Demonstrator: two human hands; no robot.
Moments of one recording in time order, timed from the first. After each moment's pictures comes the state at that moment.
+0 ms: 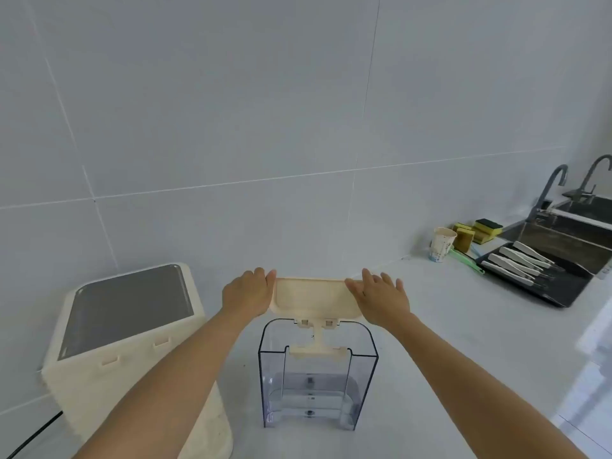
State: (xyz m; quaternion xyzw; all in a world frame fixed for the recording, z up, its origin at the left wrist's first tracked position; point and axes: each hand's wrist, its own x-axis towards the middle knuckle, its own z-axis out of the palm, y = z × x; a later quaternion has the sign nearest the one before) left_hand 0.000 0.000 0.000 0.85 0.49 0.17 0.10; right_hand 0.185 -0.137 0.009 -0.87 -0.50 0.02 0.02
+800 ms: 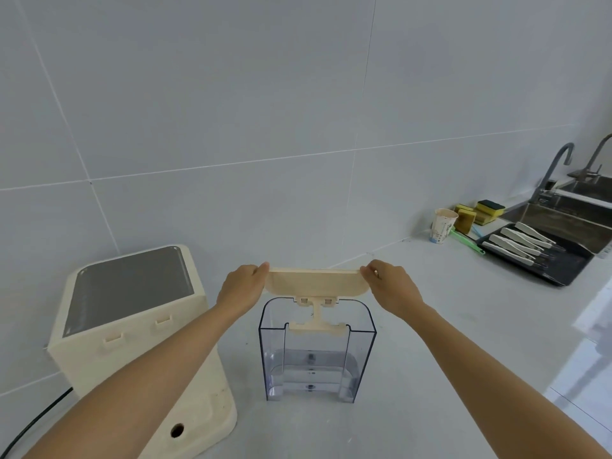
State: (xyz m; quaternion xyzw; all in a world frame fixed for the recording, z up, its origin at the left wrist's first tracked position) left_hand -0.020 -0.019 -0.007 0.77 0.47 0.25 0.34; right_hand 0.185 -0.163 0.011 -0.84 -0.47 0.07 0.27
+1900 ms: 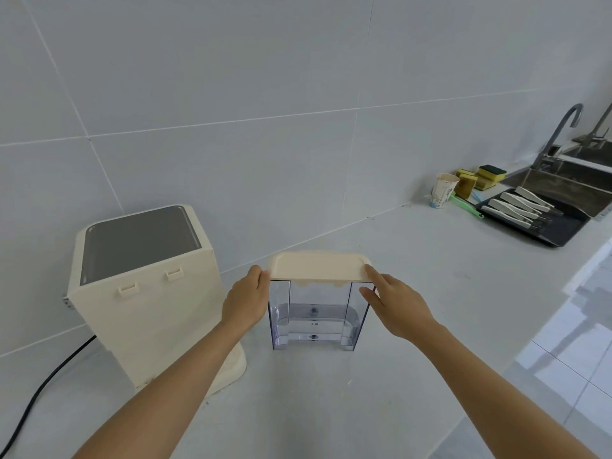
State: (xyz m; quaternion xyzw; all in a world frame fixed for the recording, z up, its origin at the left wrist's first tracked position) left_hand -0.053 -0.082 -0.059 0.78 0.48 0.24 0.31; right_hand 0.148 -0.227 -0.055 -0.82 -0.56 0.00 0.13
